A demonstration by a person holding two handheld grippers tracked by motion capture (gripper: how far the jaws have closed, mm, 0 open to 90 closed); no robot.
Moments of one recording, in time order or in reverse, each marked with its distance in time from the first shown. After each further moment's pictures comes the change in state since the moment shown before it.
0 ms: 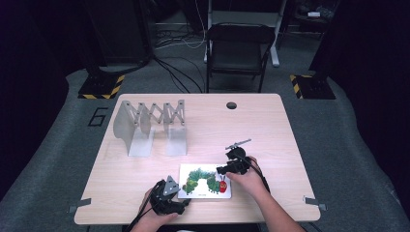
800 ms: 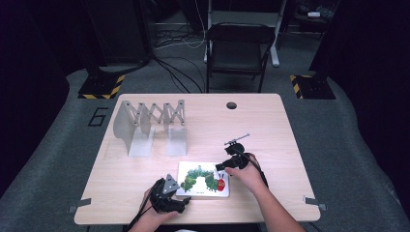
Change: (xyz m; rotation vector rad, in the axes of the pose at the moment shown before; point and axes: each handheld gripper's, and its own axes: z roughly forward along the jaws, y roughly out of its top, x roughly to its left) left arm 0.005 0.000 0.004 -0.021 0.012 -0.006; right arm -0.003 0.015 0.003 0.059 0.029 0.062
